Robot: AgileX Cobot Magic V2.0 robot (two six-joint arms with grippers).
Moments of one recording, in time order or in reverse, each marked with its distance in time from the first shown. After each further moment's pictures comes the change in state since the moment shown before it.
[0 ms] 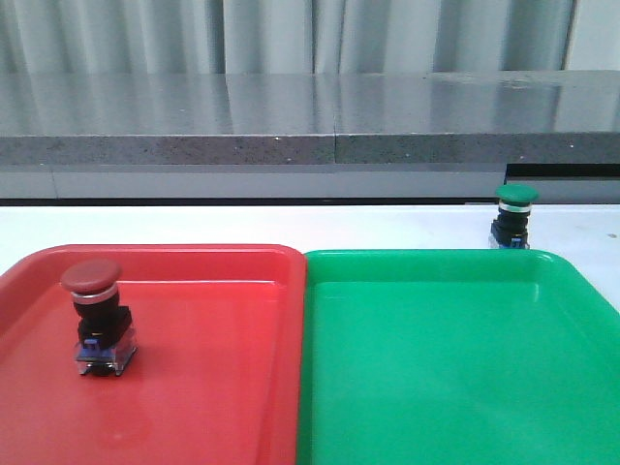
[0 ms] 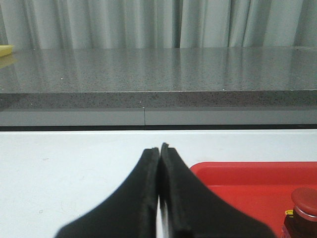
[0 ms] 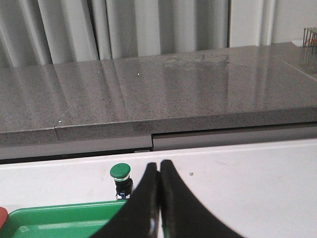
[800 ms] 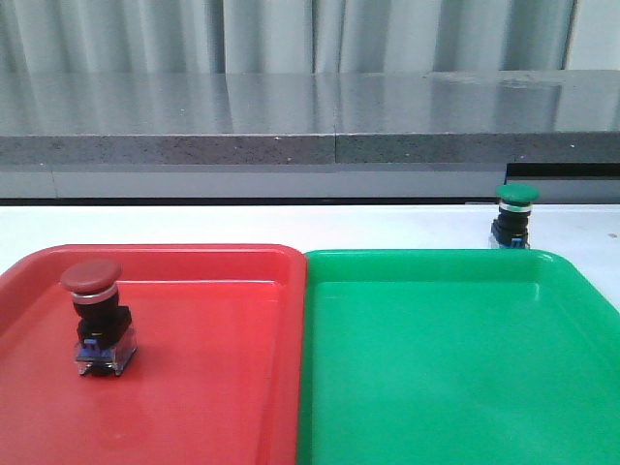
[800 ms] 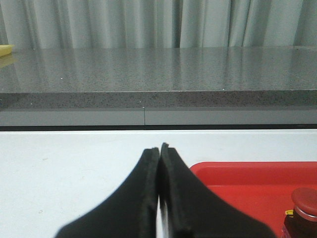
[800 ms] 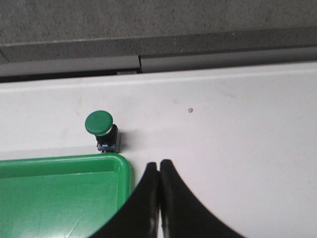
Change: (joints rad) left arm 0.000 0.000 0.000 0.000 0.000 0.000; right arm 0.017 0.816 -0.386 -0.002 0.083 0.000
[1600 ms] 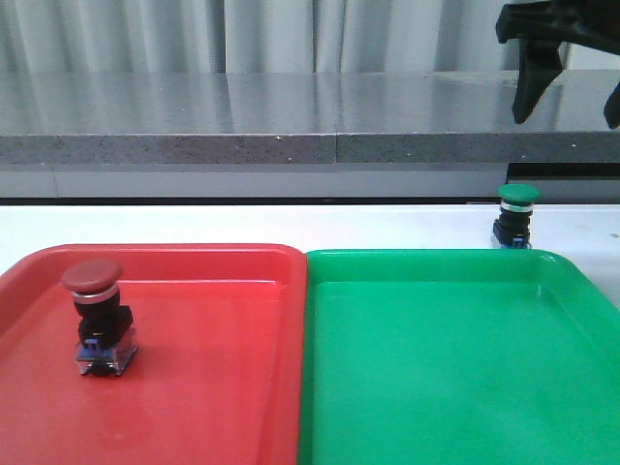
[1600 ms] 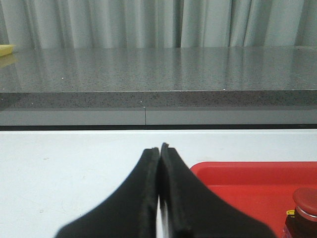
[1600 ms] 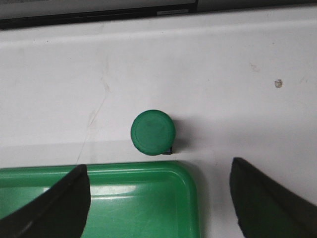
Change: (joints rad) left arm 0.000 0.000 0.000 0.000 0.000 0.000; right arm 0.169 0.636 -0.439 -0.028 0.169 0.182
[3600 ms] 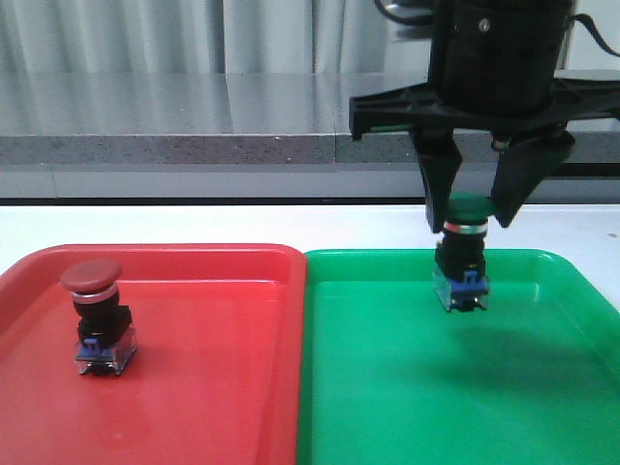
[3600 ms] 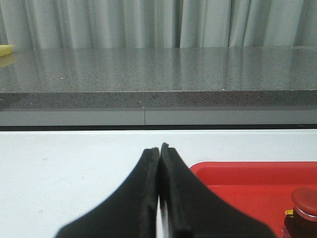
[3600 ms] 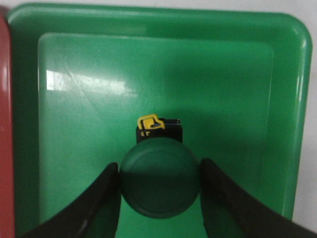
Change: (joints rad) left arm 0.000 0.000 0.000 0.000 0.000 0.000; right arm 0.419 0.070 -0.006 -0.094 0.325 0.321
